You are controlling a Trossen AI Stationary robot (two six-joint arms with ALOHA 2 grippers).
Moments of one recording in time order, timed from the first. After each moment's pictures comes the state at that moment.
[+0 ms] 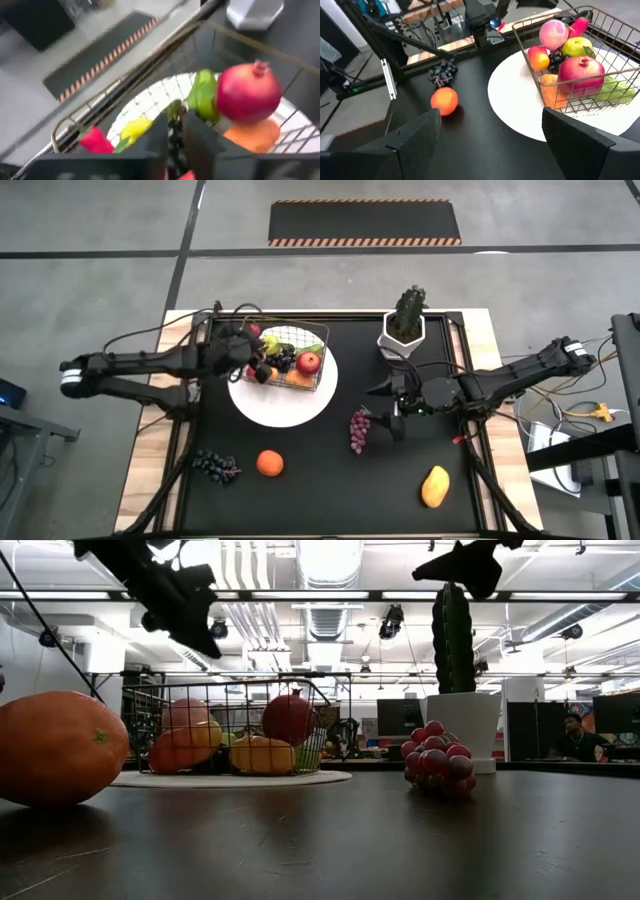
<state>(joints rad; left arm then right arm) 0.19 0.98 0.78 -0.45 -0.56 -0.20 0.29 1.08 0.77 -0.05 0.29 0.41</state>
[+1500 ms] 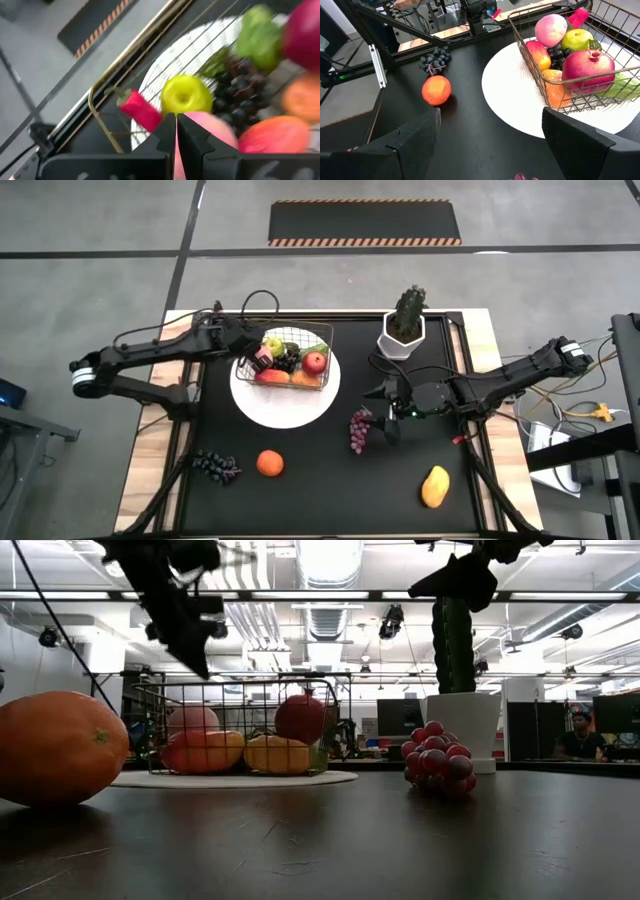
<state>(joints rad) 0.36 1.13 0.90 -0.68 -0.47 -0.15 0.29 1.14 0.77 -0.05 0.29 0.39</state>
